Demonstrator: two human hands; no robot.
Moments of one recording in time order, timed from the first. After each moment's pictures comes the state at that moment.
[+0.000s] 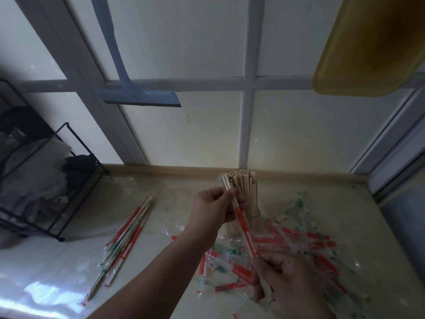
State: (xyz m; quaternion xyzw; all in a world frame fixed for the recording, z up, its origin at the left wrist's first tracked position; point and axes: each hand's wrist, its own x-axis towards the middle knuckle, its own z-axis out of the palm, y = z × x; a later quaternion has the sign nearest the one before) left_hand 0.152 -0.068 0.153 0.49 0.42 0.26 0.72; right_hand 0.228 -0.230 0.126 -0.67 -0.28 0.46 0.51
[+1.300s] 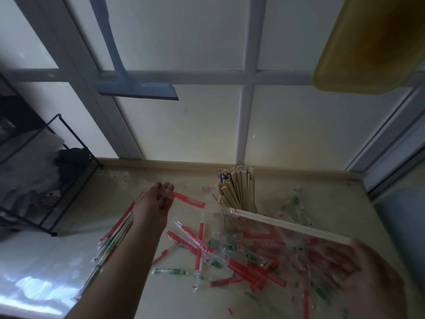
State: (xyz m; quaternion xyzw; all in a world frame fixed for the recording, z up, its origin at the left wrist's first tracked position) left_hand 0.084 0.026 0.092 0.17 0.49 0.45 0.72; right_hand 0.299 -0.279 0.104 -0.59 -0.04 0.24 0.77
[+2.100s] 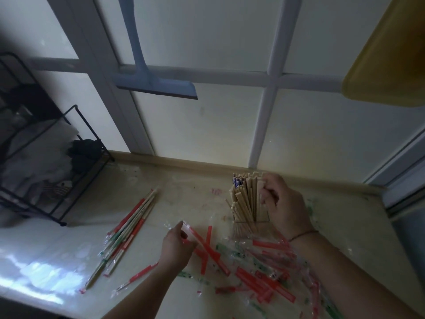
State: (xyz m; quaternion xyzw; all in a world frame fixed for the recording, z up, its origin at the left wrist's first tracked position) left_hand 0.058 -0.026 -0.014 0.68 0.61 0.11 0.40; right_hand 0.306 -0.113 0.101 -0.72 -0.56 0.02 0.40
